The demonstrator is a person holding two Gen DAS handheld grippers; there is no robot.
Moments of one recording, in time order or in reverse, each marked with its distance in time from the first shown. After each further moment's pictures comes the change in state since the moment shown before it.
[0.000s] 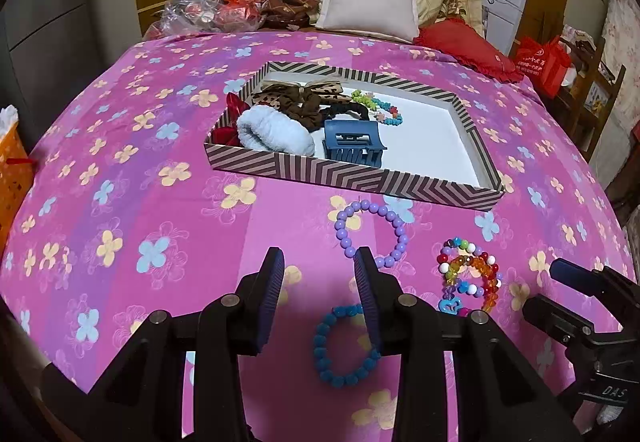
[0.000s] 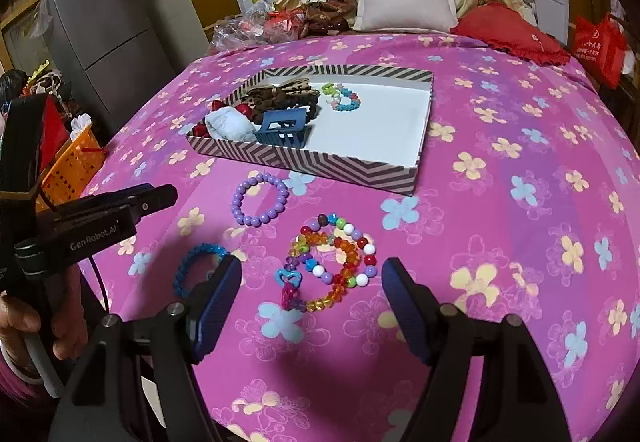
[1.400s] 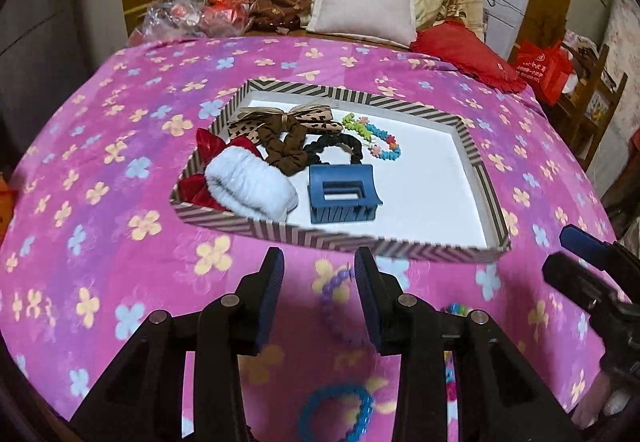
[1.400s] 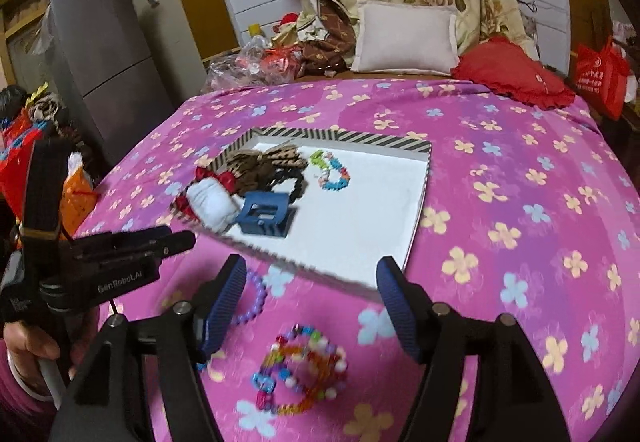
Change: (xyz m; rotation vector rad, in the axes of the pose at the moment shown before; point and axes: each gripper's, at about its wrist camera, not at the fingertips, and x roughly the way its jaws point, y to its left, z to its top) left arm 0.033 -0.008 0.054 0.008 0.010 -0.023; right arm 0.011 -0.016 0.071 -0.022 -0.116 -0.006
